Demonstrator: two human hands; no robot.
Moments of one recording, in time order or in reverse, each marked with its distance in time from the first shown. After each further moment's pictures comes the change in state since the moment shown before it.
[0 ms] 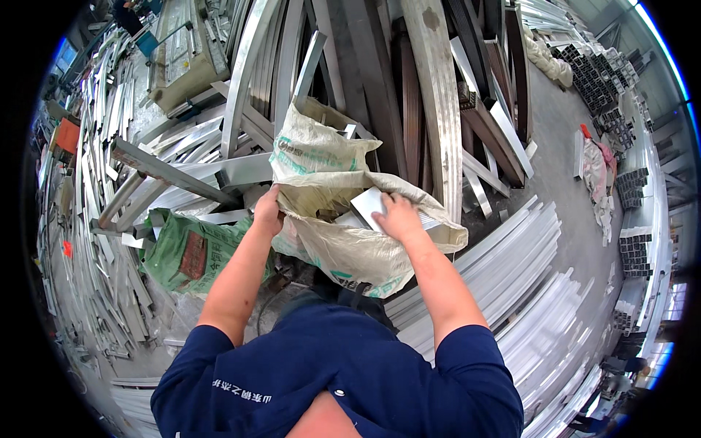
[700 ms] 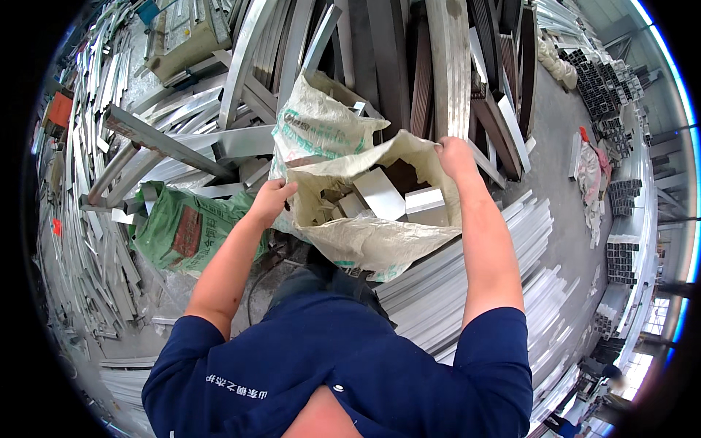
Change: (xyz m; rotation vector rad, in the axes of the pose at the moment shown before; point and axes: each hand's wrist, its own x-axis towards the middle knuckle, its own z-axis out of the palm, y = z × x) left_hand -0.035 0.018 -0.029 0.647 -0.226 0.067; right_hand 0.065 0.055 -0.111 -0.037 0.294 0.016
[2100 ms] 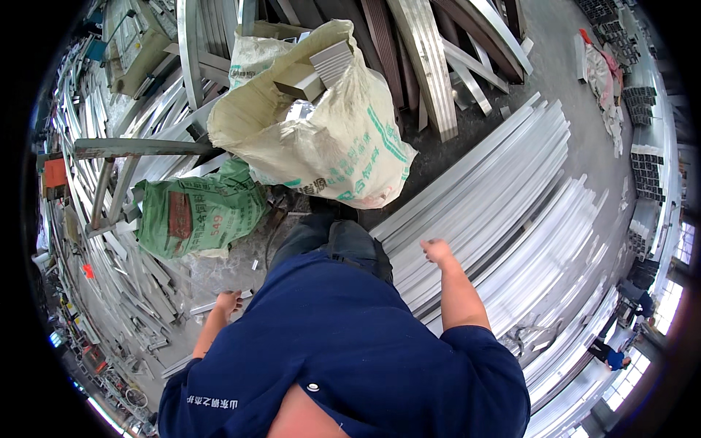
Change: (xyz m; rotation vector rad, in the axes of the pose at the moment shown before) left_hand -0.302 -0.292 -0.120 0.449 0.234 -0.974; right_hand -0.497 0.124 0.206 0.741 -0.775 1.093
